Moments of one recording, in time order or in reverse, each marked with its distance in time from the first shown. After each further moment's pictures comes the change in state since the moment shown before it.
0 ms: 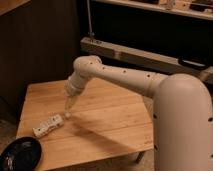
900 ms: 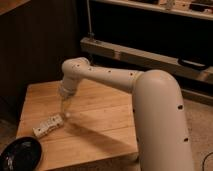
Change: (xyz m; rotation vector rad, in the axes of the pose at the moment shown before) arm -0.004 -0.001 0.048 -0.111 0.066 -0.047
